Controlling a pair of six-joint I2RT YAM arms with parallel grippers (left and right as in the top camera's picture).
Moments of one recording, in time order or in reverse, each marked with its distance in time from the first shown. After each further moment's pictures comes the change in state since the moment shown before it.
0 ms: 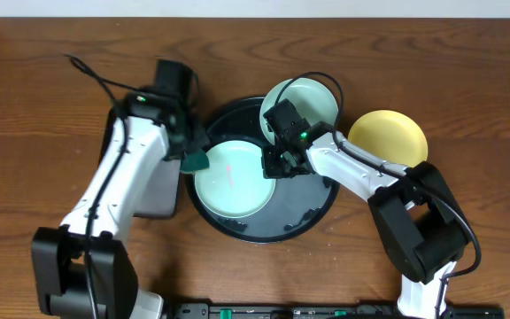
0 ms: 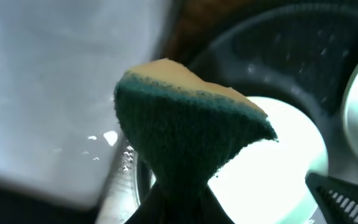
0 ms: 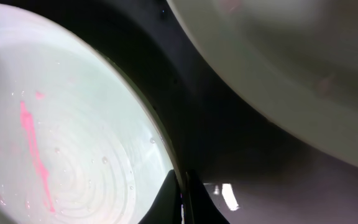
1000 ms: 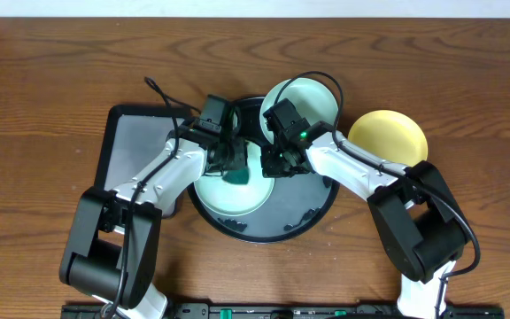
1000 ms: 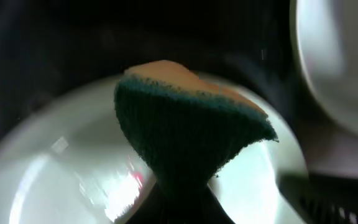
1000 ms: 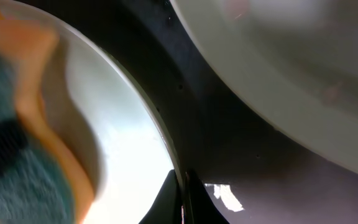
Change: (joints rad) left arm -0.150 0.116 -0.254 0.488 0.152 0.104; right arm -0.001 0.004 0.003 0.011 -0.010 0.000
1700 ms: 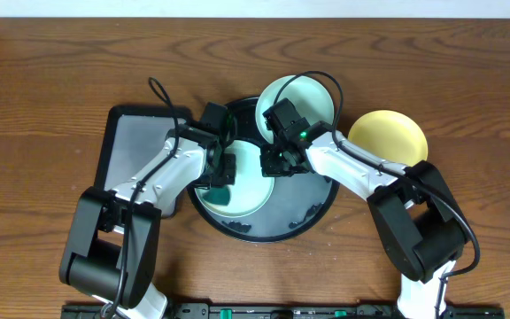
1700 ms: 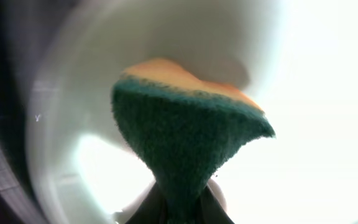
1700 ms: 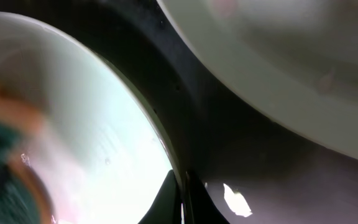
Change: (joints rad) left arm 0.002 0.002 0.008 -0.257 -0.077 0.143; right arm 0.000 0.001 0.002 0.007 -0.002 0.000
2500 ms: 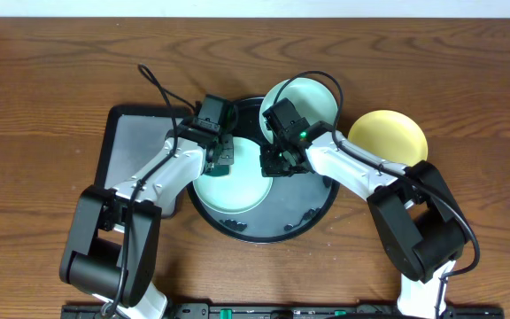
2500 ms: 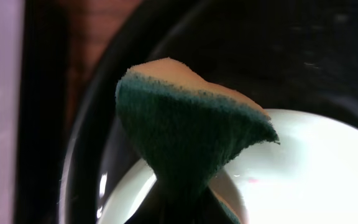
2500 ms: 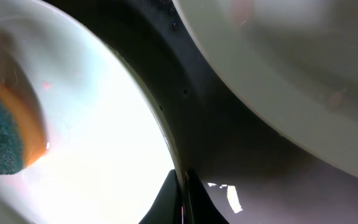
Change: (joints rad) left arm 0.010 0.006 -0.008 0.241 -0.224 -0.092; right arm 0.000 0.000 0.000 0.000 0.000 0.000
